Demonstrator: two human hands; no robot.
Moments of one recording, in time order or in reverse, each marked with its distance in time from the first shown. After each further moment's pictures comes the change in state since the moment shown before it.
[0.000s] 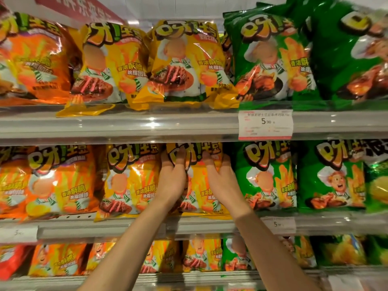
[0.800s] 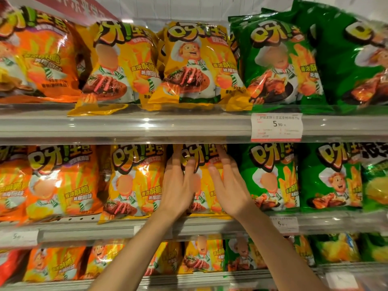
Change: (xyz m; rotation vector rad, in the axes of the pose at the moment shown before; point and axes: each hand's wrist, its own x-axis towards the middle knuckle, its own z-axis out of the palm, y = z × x) left_hand 0.003 -0.030 -0.012 0.261 -0.008 0.336; right_hand -0.017 0.011 -0.002 -0.423 0.022 -0.274
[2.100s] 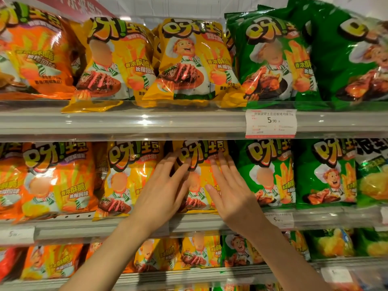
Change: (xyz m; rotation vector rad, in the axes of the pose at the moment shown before) left_hand -0.023 -0.005 -0.048 0.649 -0.153 0.518; right_hand -0.024 0.044 0.006 -0.624 0.328 -0.725
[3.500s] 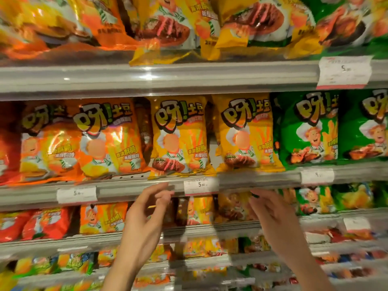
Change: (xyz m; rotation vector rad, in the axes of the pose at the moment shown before) left_hand -0.165 -0.062 -0.050 -0.943 0.047 -0.721; right_hand -0.063 -0.128 -0.059 0.927 -0.320 1.131
